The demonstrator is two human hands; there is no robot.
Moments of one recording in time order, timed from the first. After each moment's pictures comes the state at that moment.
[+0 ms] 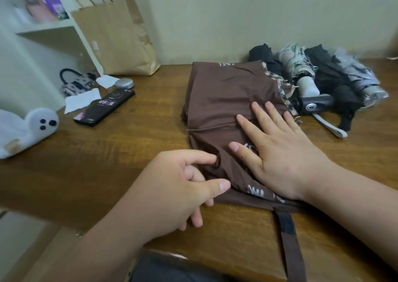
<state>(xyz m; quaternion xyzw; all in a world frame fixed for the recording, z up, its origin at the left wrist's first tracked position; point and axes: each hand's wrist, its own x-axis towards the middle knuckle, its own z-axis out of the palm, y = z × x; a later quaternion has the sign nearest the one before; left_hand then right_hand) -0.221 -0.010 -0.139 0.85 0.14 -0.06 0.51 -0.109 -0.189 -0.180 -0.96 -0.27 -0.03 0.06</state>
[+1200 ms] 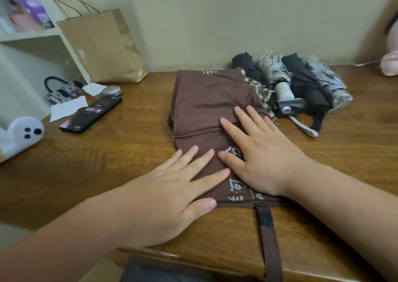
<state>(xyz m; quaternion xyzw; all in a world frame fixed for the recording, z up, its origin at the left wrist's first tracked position) -0.209 0.003 -0.156 0.96 -0.22 -0.15 0.00 -0.109 -0.199 -0.177 -0.95 -0.29 -0.03 0.05</state>
